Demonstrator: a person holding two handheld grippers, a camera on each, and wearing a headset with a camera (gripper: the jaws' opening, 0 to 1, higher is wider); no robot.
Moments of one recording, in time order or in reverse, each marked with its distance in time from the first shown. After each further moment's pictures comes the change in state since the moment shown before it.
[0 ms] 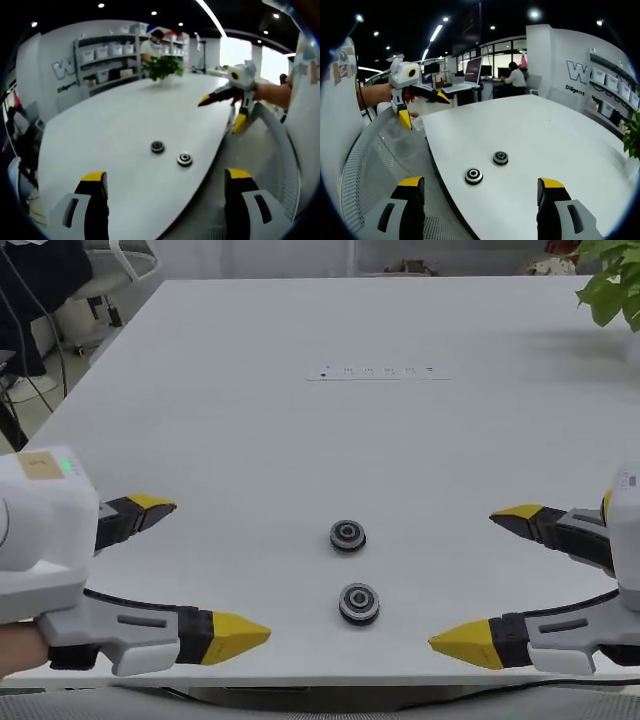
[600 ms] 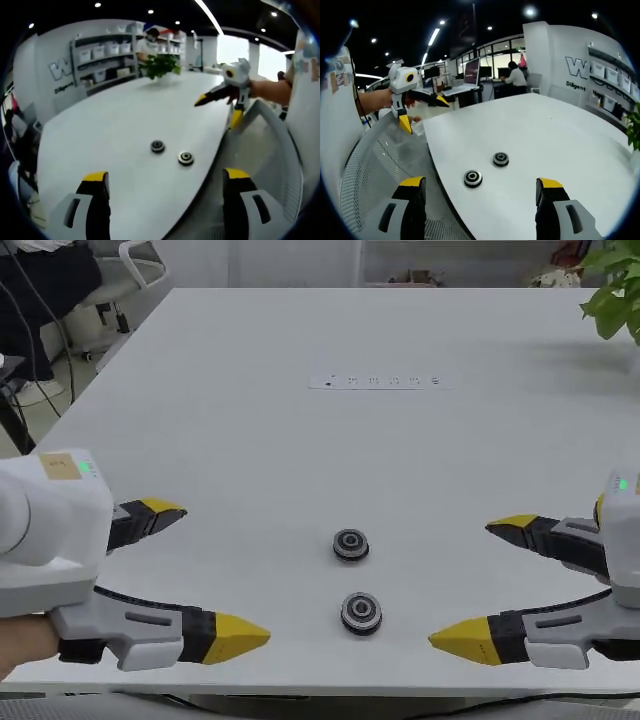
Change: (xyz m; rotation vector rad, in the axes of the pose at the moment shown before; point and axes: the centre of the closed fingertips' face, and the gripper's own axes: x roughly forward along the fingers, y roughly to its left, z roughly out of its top) left arm 0.006 0.004 0.000 0.020 0.014 -0.021; right arm 0.007 -0.008 0.003 0.065 -0.030 0.039
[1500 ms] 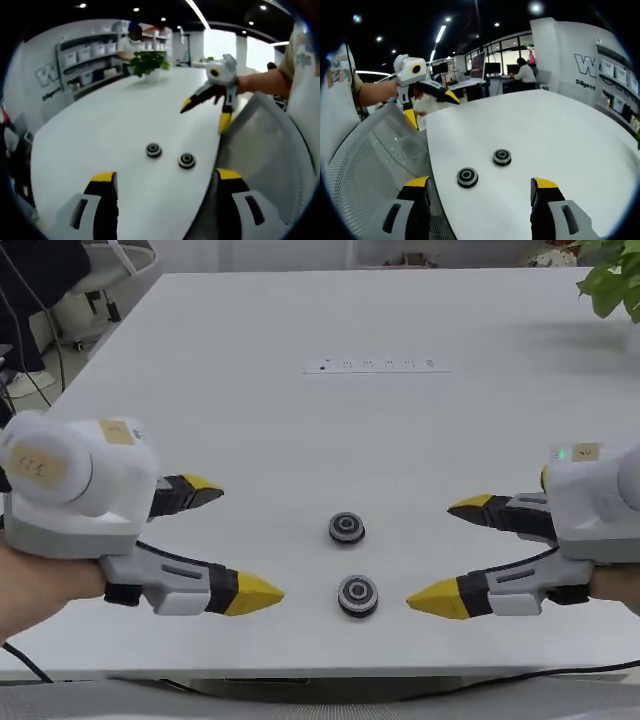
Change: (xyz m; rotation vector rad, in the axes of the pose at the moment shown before) left arm 0.038 0.004 0.005 0.084 0.025 -0.093; right arm 0.035 -0.011 -0.015 -0.053 0.050 0.084
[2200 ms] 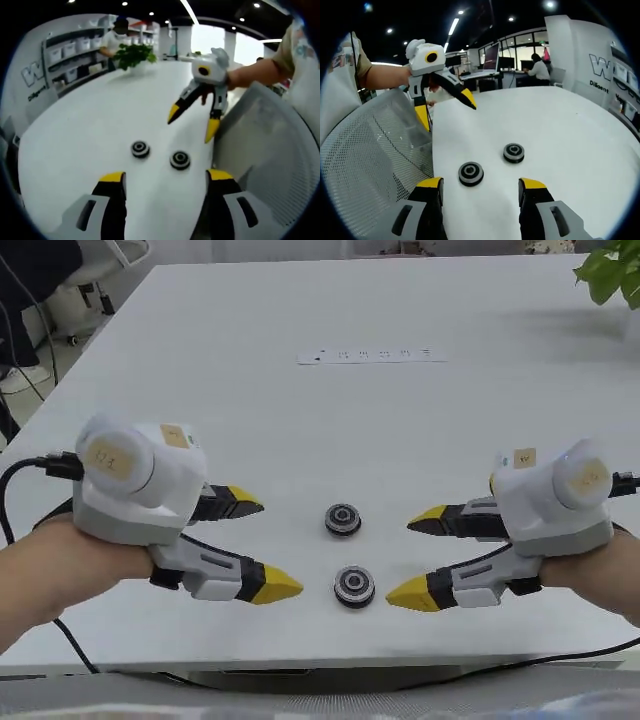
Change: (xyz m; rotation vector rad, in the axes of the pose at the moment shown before) left arm 0.042 -0.013 -0.010 0.028 0.055 -0.128; right arm 0.032 0.002 -0.019 -0.060 0.050 0.097
